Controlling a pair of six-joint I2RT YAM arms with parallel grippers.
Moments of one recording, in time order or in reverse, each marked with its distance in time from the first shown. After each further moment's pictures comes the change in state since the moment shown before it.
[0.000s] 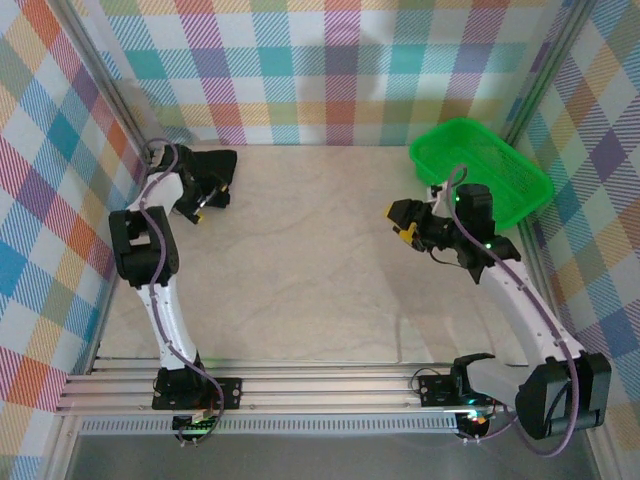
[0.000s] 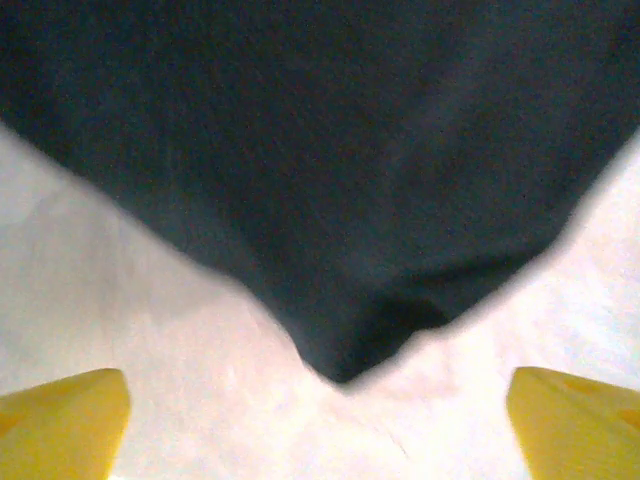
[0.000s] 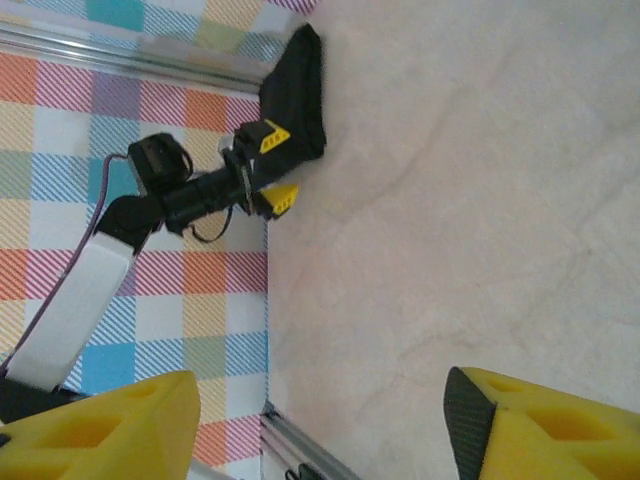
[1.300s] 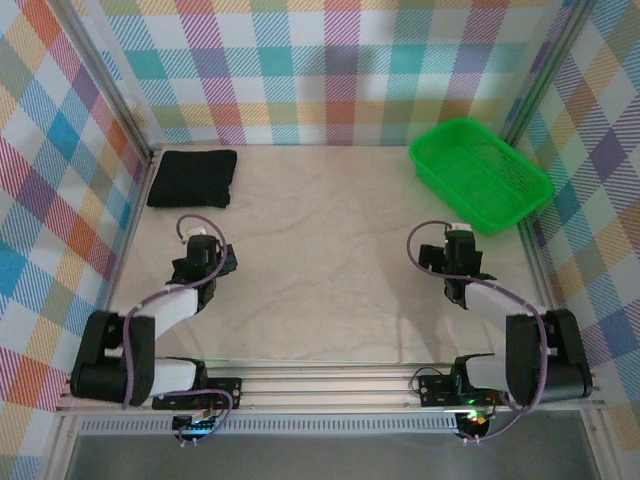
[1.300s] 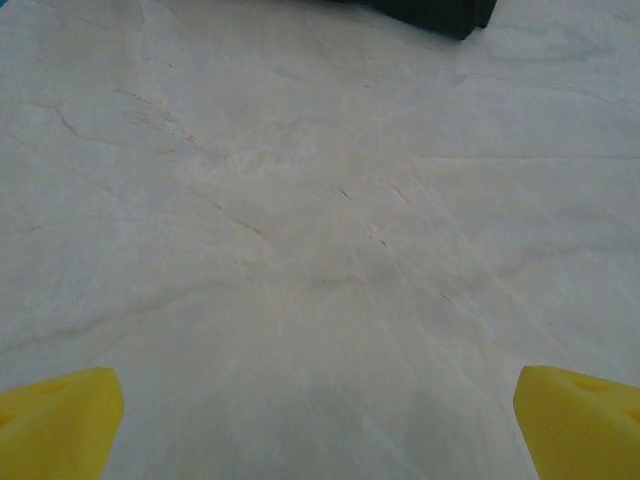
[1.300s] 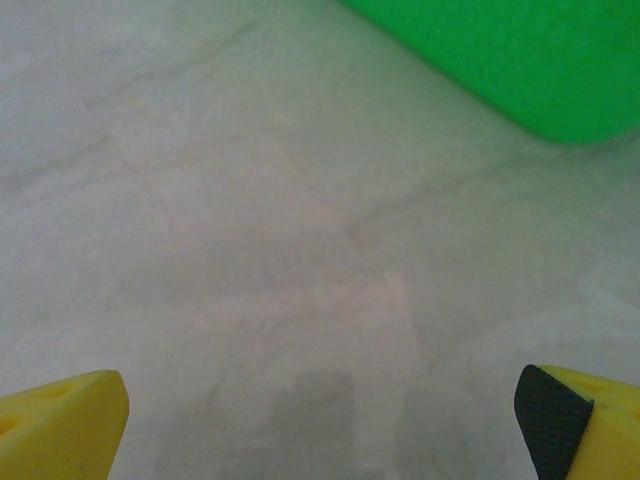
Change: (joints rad) left arm -0.235 -0.789 -1.267 0.859 -0.562 0.483; right arm -0.084 0.199 -0.469 0.459 0.914 -0.757
